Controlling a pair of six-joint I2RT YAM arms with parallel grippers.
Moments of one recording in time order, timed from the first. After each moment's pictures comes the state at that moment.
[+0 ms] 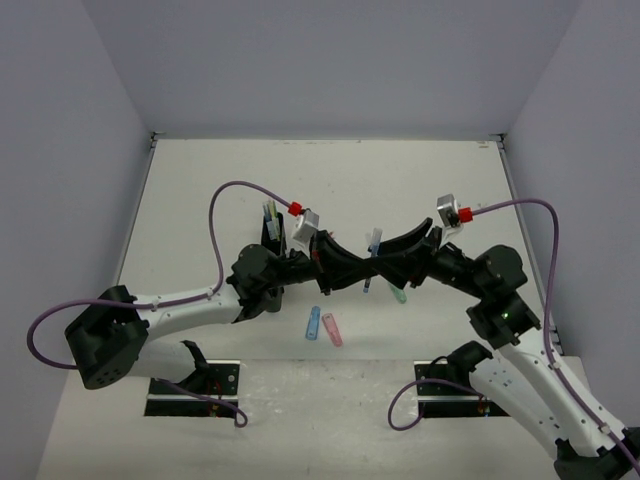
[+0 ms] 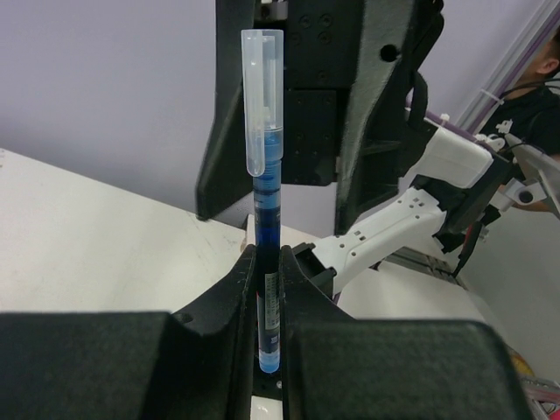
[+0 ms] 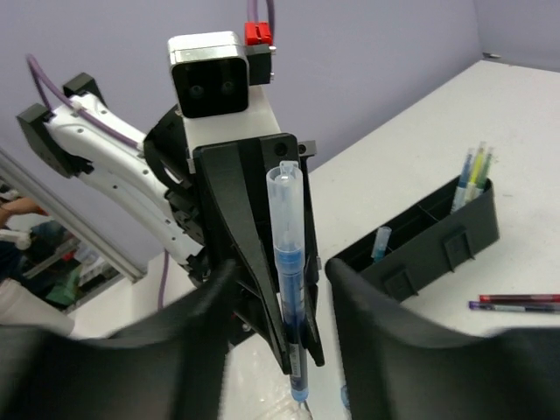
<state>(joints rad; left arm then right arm) -0.95 1.32 0.63 1.05 0.50 -0.63 0.52 0.61 0.66 0.13 -0.64 0.60</state>
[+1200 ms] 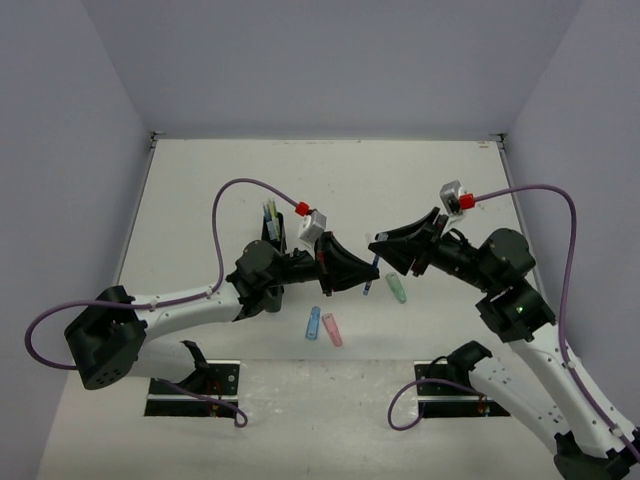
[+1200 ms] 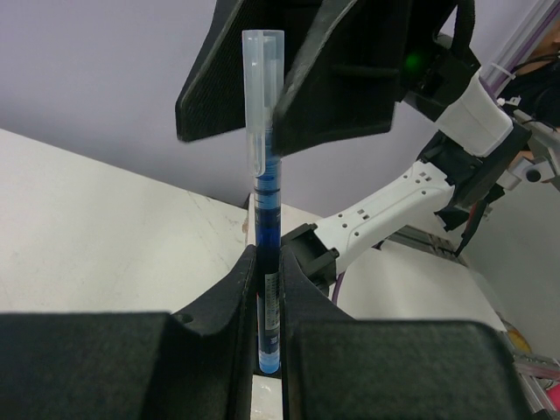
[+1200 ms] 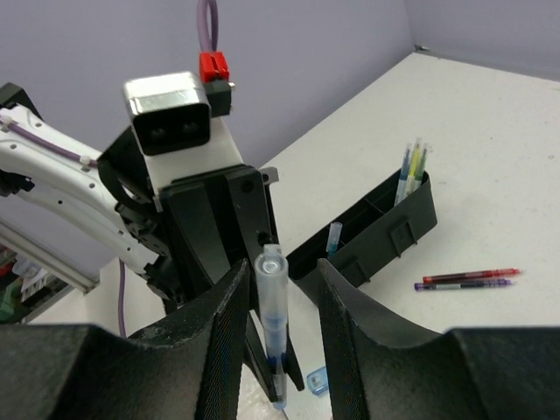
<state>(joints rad) -0.96 1.31 0.66 0.95 0.53 -0.60 0.52 0.67 0.85 -0.13 -0.53 0.47</state>
